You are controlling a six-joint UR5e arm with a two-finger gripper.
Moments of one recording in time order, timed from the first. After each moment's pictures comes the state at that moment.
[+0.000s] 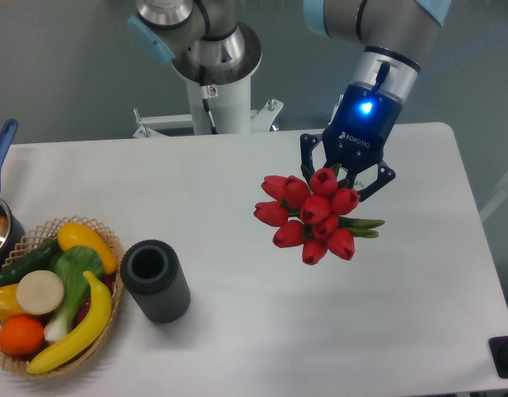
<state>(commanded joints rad) 2.80 -1.71 -1.70 -0.91 0.65 1.08</state>
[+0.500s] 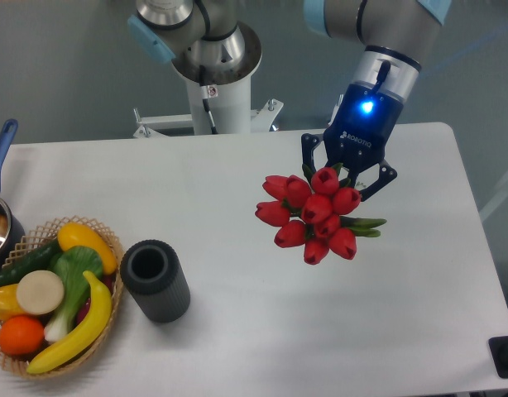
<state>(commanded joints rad) 2.80 -1.71 -1.71 -0.89 0.65 1.08</state>
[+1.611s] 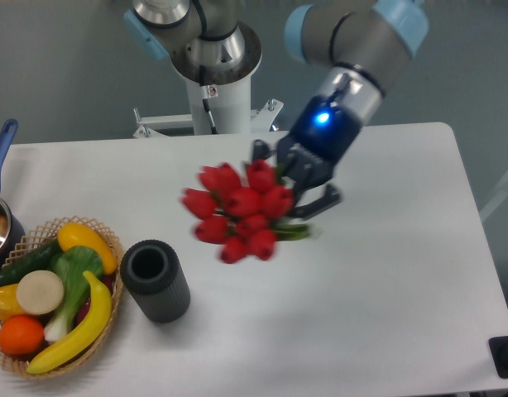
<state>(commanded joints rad) 2.60 -1.81 -1.67 -0.75 0.27 1.10</state>
